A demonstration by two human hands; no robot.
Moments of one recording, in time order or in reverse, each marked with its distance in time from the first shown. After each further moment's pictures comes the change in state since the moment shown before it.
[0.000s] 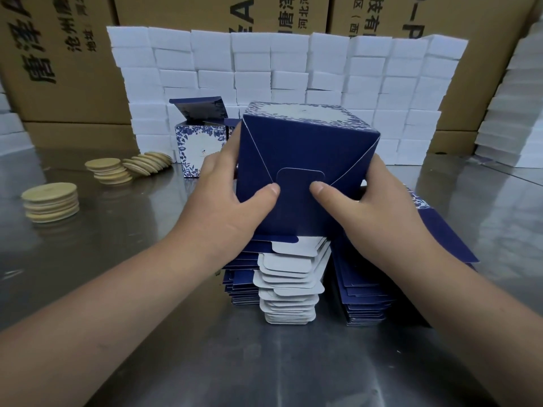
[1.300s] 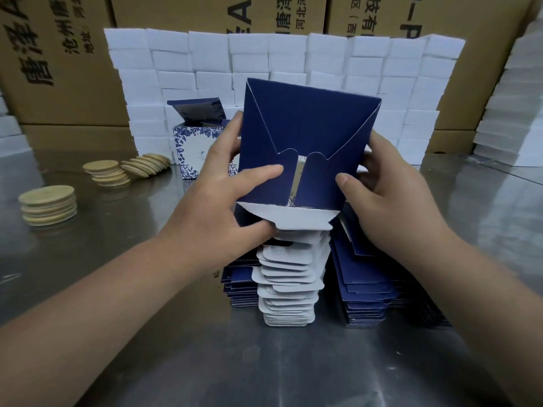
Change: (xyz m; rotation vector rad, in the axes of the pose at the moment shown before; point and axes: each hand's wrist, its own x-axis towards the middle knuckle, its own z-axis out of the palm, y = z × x) left_hand 0.001 -0.004 -0.013 0.271 -0.150 0.424; right_hand 0.012 0.015 -0.014 -0.052 -0.019 -0.096
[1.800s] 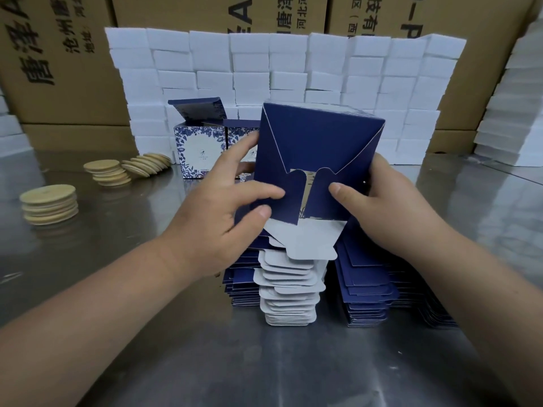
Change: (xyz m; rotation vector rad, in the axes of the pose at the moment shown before) left_hand -0.003 -0.001 -0.002 -0.015 -0.067 0.031; right_hand 0.007 0.012 -0.002 -0.153 -0.093 0.150
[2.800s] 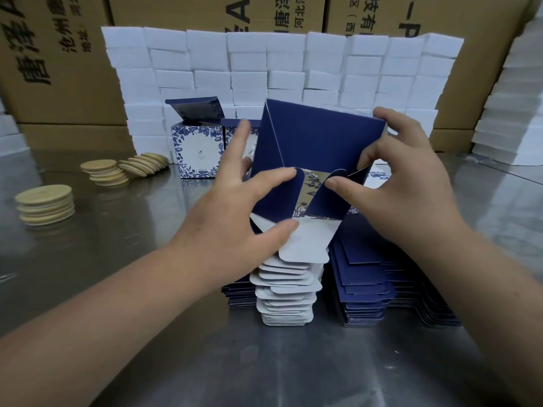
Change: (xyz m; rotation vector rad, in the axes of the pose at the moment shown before) left_hand -0.001 0.015 0.012 0.037 -0.004 -0.133; right_hand -0.004 -0.011 -0.010 -0.151 0.296 -0.266
